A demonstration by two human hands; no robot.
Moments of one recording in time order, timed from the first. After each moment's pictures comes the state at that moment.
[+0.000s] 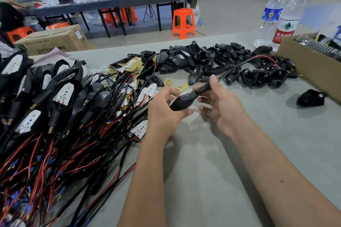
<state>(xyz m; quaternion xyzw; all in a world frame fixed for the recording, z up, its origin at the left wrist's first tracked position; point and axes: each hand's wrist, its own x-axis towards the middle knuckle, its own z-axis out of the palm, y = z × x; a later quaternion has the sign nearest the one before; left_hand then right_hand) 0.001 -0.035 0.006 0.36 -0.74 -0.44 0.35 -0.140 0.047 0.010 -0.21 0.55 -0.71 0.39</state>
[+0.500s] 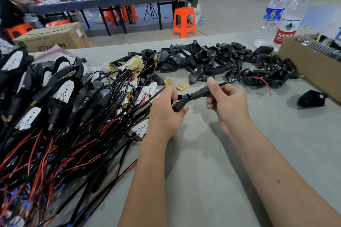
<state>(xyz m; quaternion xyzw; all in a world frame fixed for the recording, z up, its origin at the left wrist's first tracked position) 0.000 -0.042 -0.007 0.34 -0.81 -0.33 0.35 -0.141 0.050 0.007 -0.20 0.54 -0.77 0.26</state>
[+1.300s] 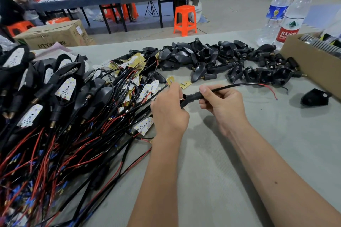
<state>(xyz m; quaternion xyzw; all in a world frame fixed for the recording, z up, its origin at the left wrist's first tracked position) -0.010 -0.027 0.008 0.41 -0.83 -0.16 0.34 -0.131 0.049 0.001 -0.24 0.53 -0.76 0.29</state>
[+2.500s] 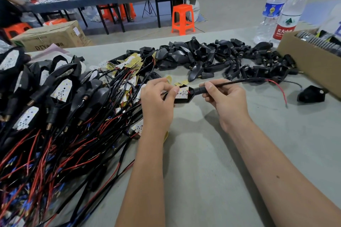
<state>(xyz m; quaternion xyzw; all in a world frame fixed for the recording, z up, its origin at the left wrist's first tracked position) 0.001 -0.048 0.005 0.36 -0.75 -0.33 0.44 -0.148 0.047 -0.009 -0.26 0.55 -0.76 0.23</state>
